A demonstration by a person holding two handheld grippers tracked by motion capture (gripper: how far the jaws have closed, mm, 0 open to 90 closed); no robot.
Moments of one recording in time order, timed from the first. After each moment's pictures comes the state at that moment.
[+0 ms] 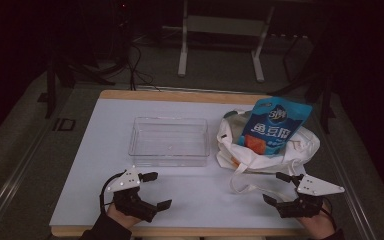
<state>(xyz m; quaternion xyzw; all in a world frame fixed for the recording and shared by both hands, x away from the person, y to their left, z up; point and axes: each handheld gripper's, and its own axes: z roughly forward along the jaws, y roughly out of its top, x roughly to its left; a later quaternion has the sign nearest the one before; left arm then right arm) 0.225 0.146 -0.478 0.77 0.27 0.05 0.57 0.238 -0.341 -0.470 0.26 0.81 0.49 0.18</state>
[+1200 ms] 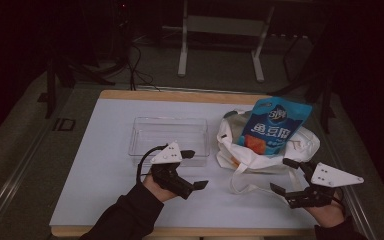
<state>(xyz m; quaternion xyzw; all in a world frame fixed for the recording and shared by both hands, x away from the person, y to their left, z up) 0.281 0.061 -0.430 0.80 0.19 0.05 0.57 0.247 -0.346 -0.421 0.21 0.80 0.52 0.21</state>
